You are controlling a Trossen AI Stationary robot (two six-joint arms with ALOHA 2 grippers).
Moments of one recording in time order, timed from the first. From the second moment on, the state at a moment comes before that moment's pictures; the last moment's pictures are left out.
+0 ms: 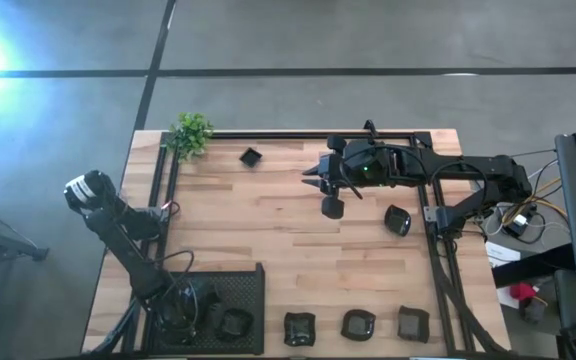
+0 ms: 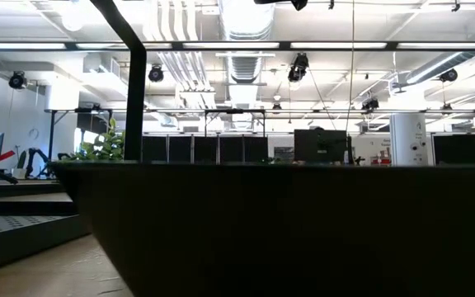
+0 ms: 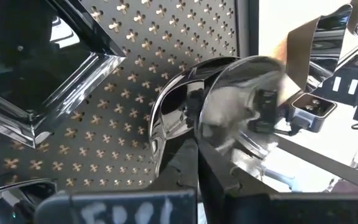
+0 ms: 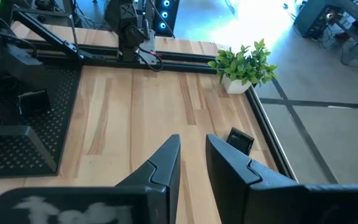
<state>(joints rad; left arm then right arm) -0.98 1.47 0.78 -0.22 -0.33 -2.21 -0.02 1.44 1.47 -0.53 0.15 -0.09</state>
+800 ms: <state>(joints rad) -0.98 1.35 0.78 -0.29 -0.30 -2.16 -0.02 1.44 1.47 -0.53 0.15 -0.08</state>
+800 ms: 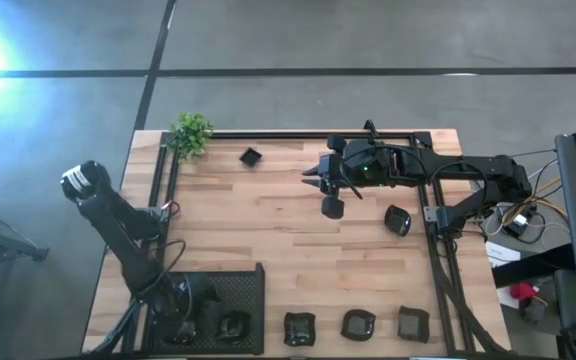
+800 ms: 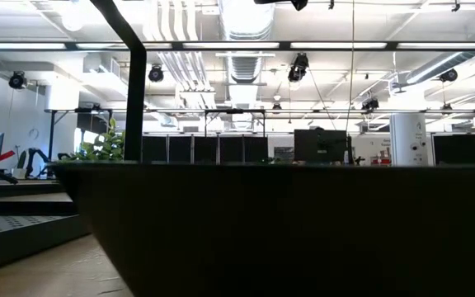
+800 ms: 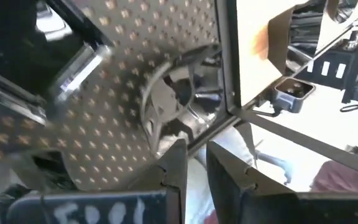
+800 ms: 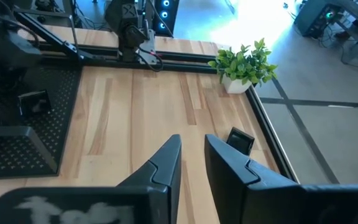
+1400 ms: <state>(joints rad) -0.95 1.06 0.78 -0.58 -0.94 -1.47 -0.02 1.36 1.47 -0.67 0.15 -0.01</state>
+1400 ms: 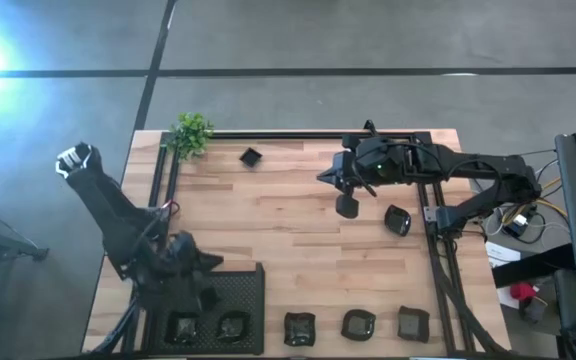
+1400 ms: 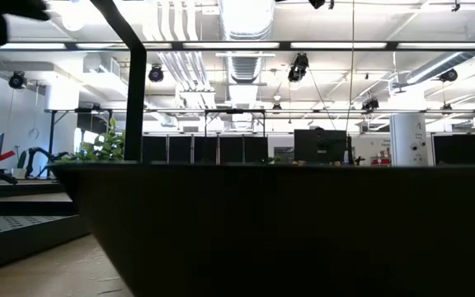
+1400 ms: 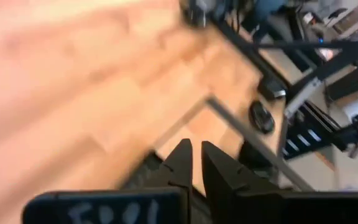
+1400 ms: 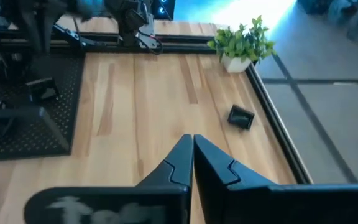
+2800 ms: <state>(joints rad) -0.57 0.96 0.78 -0.48 -1.04 -0.62 -0.56 1.33 1.17 -1.00 0.20 0.33</state>
